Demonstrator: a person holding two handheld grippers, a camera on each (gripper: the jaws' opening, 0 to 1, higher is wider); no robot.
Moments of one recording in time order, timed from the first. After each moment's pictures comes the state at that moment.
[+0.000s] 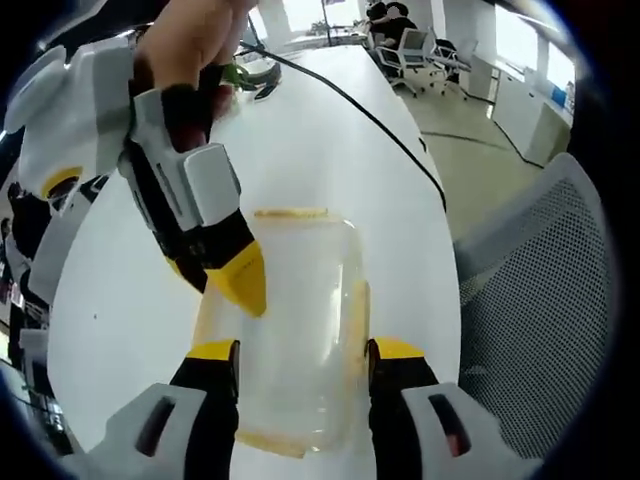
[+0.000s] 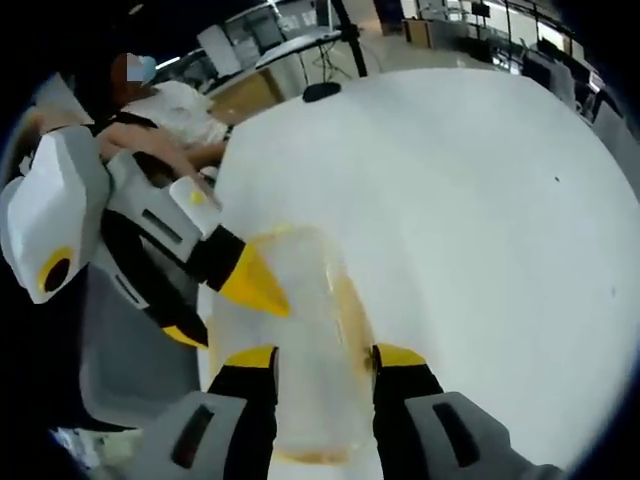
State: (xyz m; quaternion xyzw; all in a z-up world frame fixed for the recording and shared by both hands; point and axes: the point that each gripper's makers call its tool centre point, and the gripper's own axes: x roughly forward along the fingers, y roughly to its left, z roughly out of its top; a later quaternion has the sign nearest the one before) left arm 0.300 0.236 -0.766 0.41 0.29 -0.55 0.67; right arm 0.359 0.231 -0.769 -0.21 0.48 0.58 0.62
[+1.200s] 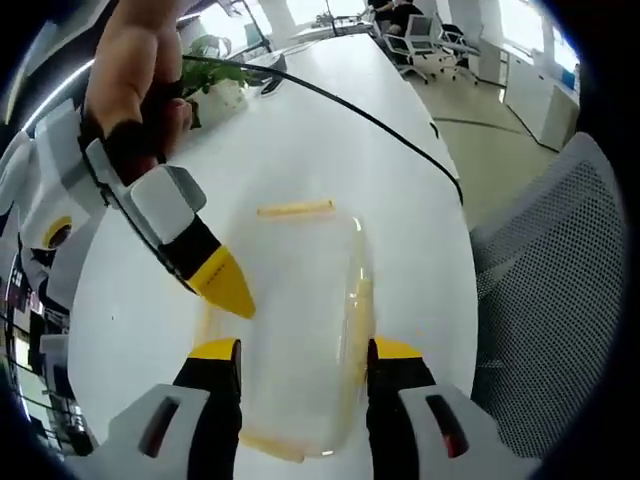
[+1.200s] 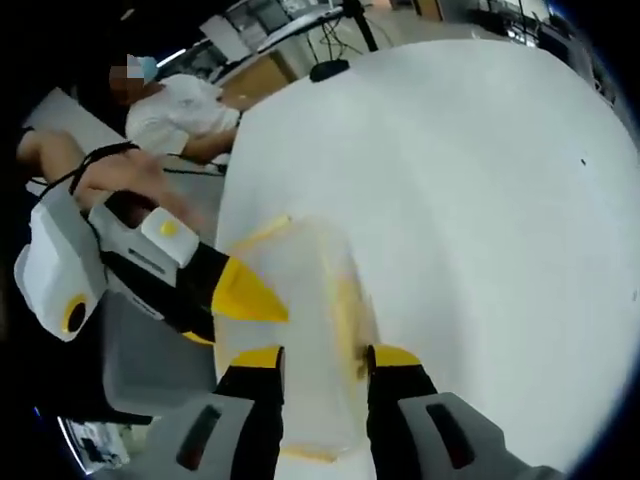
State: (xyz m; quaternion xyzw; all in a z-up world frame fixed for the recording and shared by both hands) left arm 0.304 0.236 -0.772 0.44 0.28 -0.52 0.68; right arm 0.359 0.234 -0.773 -0.21 0.54 0.60 0.56
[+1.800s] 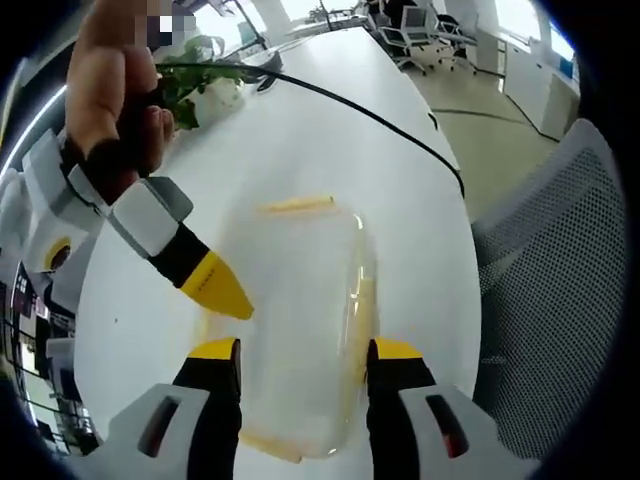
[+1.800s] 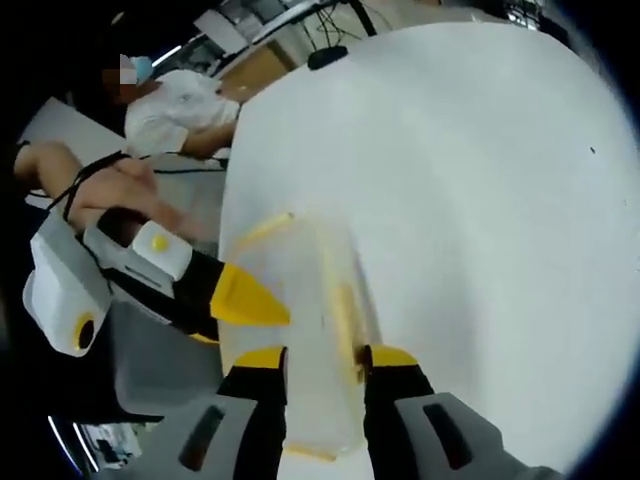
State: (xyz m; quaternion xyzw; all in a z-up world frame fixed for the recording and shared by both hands) left arm 0.309 0.239 -0.771 0.46 0.27 -0.52 0.67; right arm 0.354 0.232 -0.775 -0.20 0.56 0.59 0.54
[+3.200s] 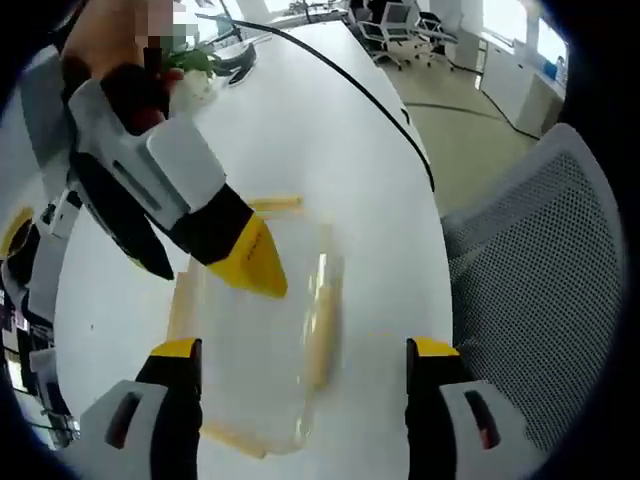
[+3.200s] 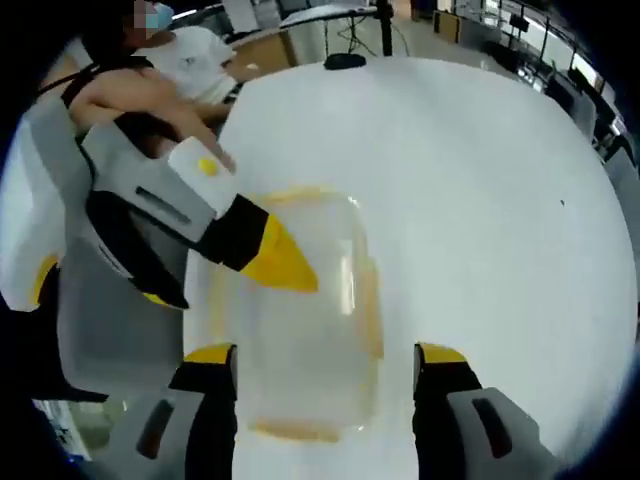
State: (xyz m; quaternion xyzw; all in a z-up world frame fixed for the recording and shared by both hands) left arm 0.283 0.238 -0.784 0.47 0.31 -0.56 0.61; right arm 0.340 0.211 -0.774 -0.32 0.47 0.57 0.59
